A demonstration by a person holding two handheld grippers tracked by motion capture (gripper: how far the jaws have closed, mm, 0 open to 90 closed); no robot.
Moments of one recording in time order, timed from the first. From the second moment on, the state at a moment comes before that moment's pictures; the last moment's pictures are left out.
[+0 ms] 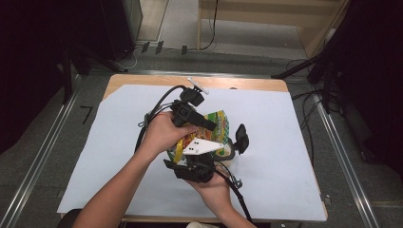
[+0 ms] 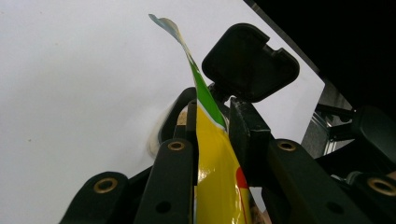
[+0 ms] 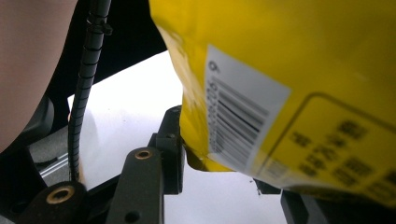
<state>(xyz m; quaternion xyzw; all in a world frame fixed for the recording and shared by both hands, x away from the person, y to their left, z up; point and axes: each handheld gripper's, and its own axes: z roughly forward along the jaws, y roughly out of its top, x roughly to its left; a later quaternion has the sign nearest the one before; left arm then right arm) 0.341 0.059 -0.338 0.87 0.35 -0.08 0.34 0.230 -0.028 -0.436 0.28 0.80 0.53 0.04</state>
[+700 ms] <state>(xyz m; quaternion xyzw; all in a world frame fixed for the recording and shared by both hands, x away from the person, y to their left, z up) 0.341 0.058 -0.340 0.87 0.35 -0.08 0.33 0.230 -0.028 -0.438 0.28 0.80 0.53 0.04</state>
